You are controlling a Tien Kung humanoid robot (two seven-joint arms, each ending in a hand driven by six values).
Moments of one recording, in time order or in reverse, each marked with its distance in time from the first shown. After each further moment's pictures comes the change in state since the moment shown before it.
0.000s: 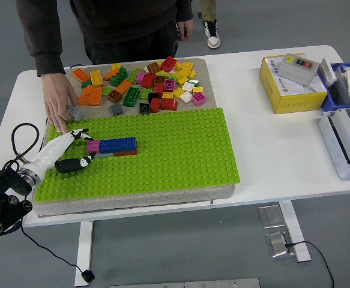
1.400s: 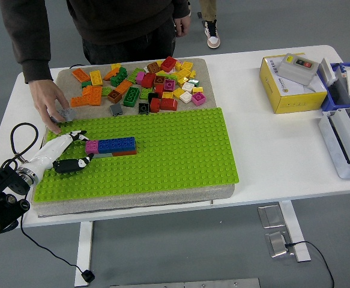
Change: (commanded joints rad) left arm -0.004 0.012 -0.005 -0.003 0.027 -0.030 0.031; right arm -0.004 -0.001 0.004 -0.003 -0.002 -0.008 0.007
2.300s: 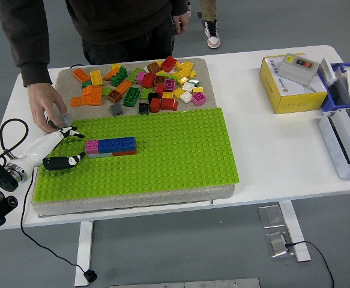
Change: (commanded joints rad) left arm -0.006 0.087 -0.037 -0.059 0.034 -0.034 0.023; right arm -0.003 -0.006 -0.013 -0.004 0.031 -0.002 0.017
